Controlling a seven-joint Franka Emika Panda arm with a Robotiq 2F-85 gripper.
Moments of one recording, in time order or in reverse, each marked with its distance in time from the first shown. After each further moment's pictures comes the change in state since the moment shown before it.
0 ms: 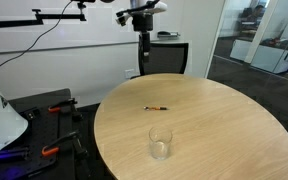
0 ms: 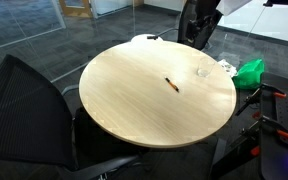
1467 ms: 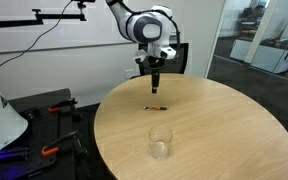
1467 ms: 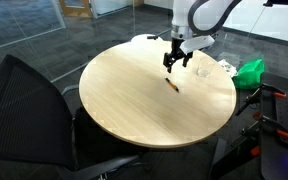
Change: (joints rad) arm 0.049 0.453 -0.099 0.215 0.238 0.240 -0.049
